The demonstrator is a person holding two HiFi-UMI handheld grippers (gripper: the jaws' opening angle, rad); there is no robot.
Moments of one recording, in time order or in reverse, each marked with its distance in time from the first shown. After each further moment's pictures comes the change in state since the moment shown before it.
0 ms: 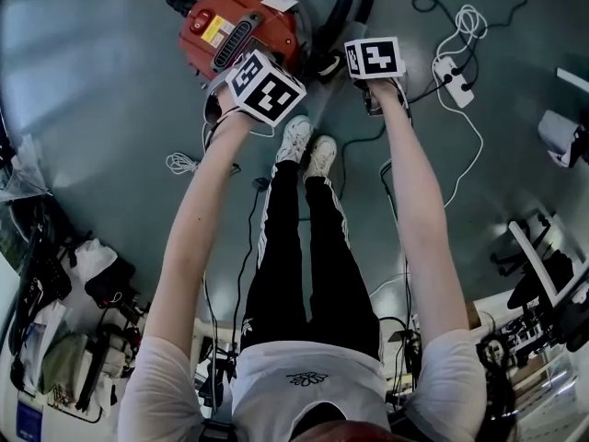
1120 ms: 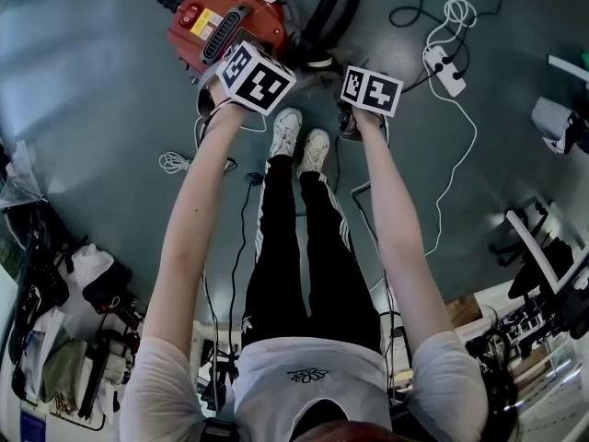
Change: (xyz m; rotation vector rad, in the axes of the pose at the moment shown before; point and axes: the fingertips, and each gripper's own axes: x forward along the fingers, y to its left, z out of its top) left arm -0.001 -0.001 -0.001 -0.019 -0.036 0.046; right arm -0.025 0.014 -0.079 0.429 -0.140 0.010
